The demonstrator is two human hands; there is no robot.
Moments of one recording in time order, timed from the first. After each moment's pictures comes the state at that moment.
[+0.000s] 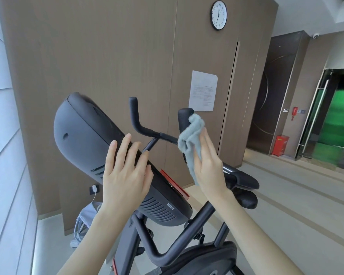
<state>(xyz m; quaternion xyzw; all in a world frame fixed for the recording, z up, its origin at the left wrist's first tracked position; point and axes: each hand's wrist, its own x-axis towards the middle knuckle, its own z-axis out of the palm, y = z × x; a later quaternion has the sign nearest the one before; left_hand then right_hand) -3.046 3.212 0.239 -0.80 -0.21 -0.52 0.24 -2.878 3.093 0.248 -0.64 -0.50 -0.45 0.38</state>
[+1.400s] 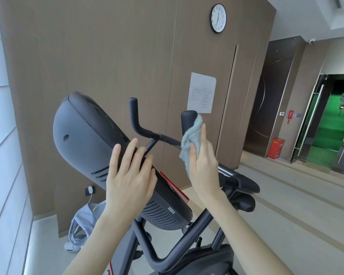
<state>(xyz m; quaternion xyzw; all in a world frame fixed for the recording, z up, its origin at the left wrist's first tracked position) -3.040 3.217 0.234 -0.79 -0.19 -0.52 0.24 -2.891 3.112 0.251 -0.65 -0.45 -0.39 0.47</state>
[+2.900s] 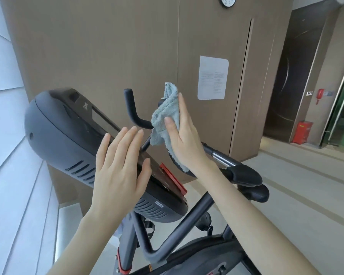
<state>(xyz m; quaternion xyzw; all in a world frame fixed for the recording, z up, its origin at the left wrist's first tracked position) -3.030 3.177 0.250 -0.81 -0.15 -0.54 0.15 -2.867 3.115 0.297 -0.59 -0.56 -0.14 0.56</state>
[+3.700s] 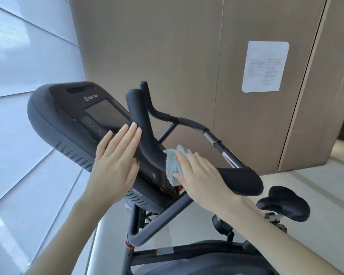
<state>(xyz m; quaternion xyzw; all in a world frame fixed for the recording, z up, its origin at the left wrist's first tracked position) -2.979 3.113 0.245 -0.86 -0.27 -0.39 0.22 -2.776 3.020 0.213 -0.64 -0.68 -0.31 0.18</state>
